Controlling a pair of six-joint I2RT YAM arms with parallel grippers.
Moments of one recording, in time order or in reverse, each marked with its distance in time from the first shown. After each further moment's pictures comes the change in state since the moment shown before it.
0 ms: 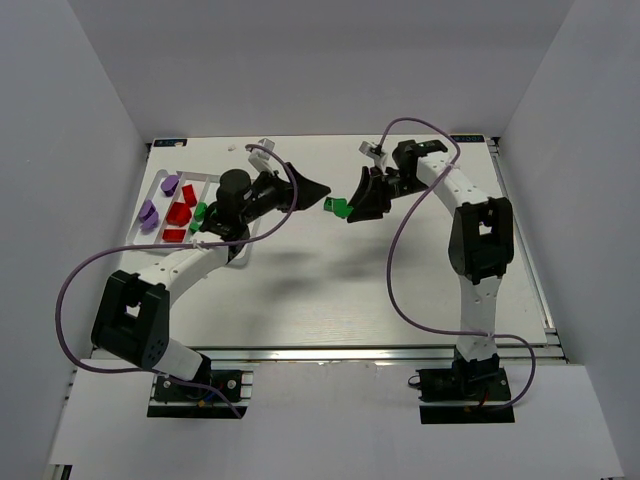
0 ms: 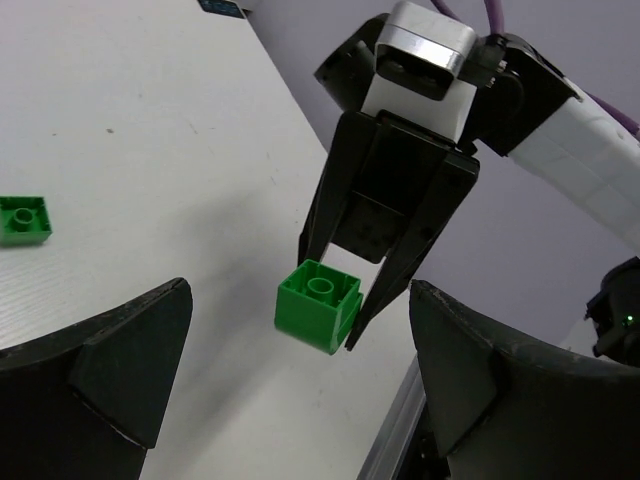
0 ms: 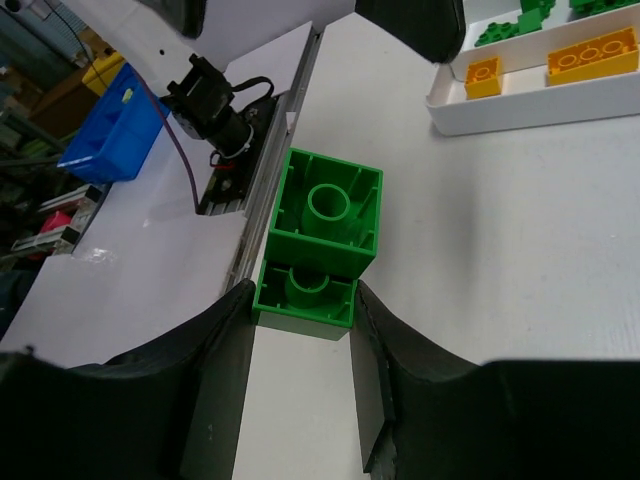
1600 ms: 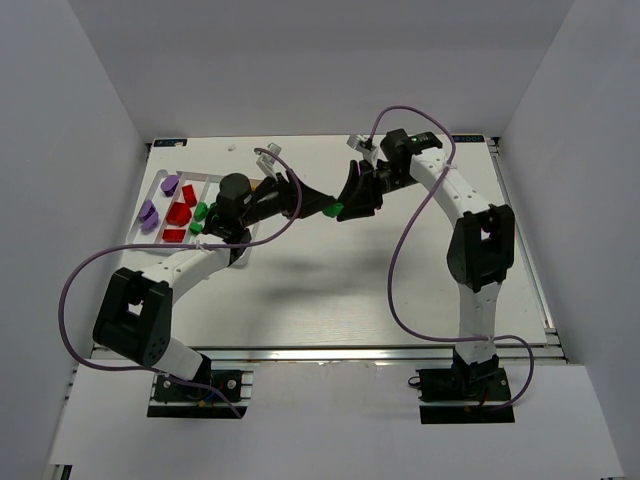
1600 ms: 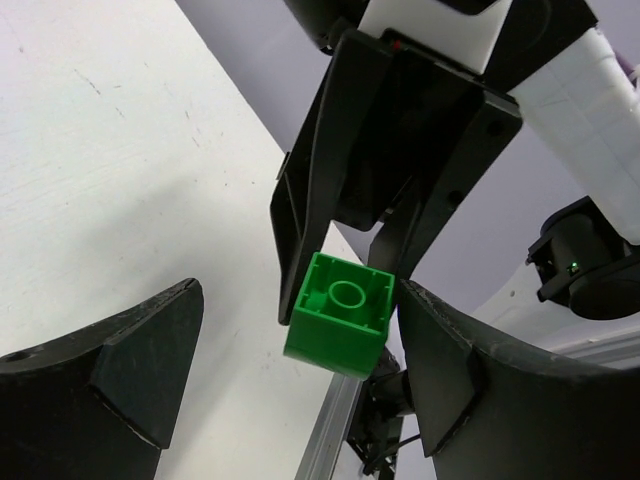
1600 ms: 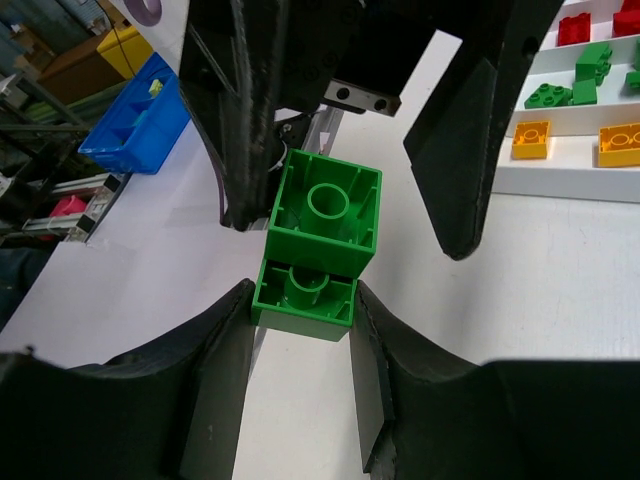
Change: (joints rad) left arm -0.008 0.014 -0.037 0.130 0.199 -0.097; right arm 0.092 -0.063 0.076 -0.026 -0.021 0.043
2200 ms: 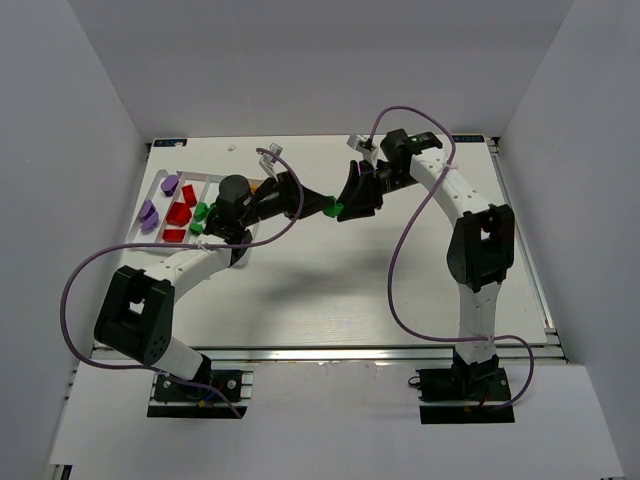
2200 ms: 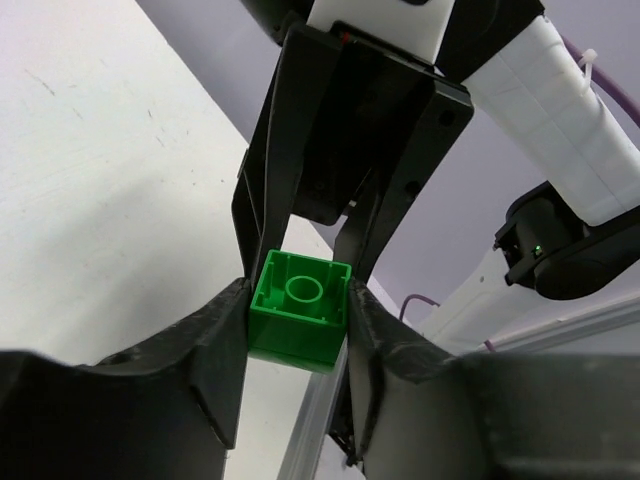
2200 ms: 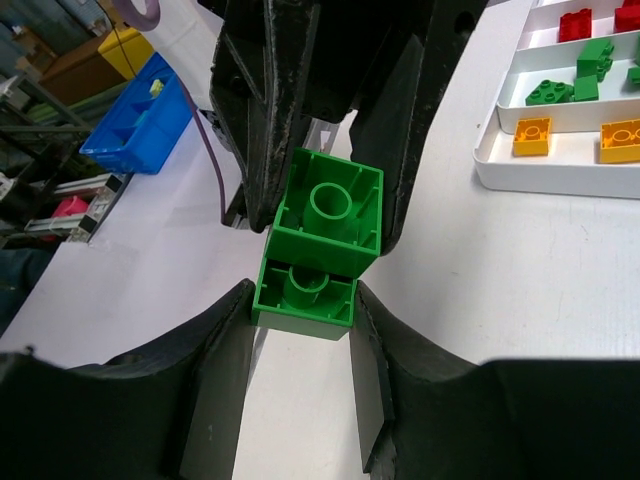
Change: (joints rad) left arm 0.000 0.009 -0.010 0.069 0.046 -0.051; right arm 0.001 -0.003 0.000 0.000 0.001 0.000
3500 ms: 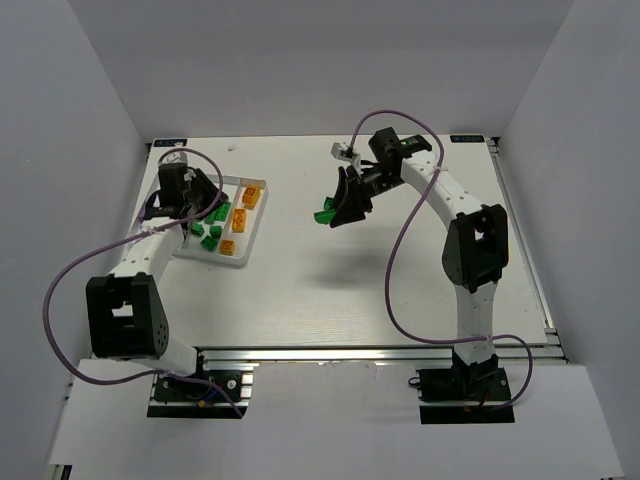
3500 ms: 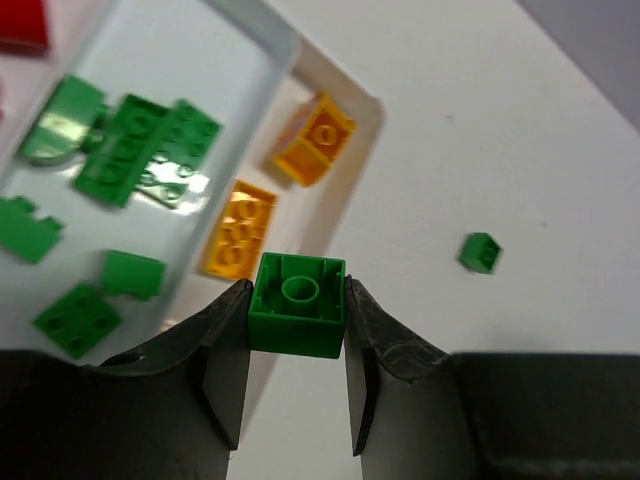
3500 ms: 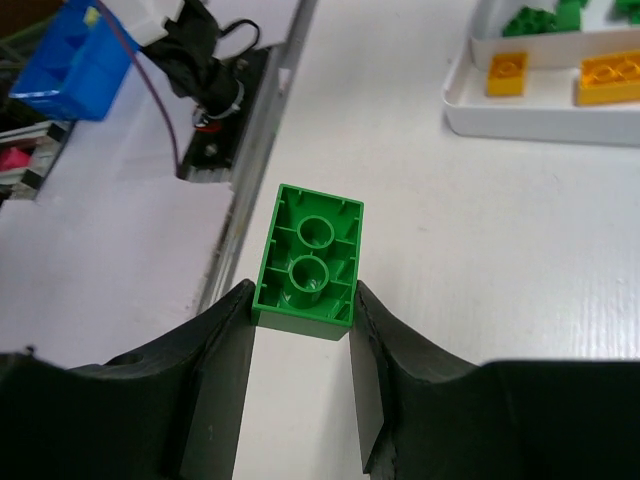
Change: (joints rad) left arm 0.442 -0.033 0.116 -0.789 -0.553 0.305; right arm 0.047 0.013 -0.001 0.114 0.148 0.095
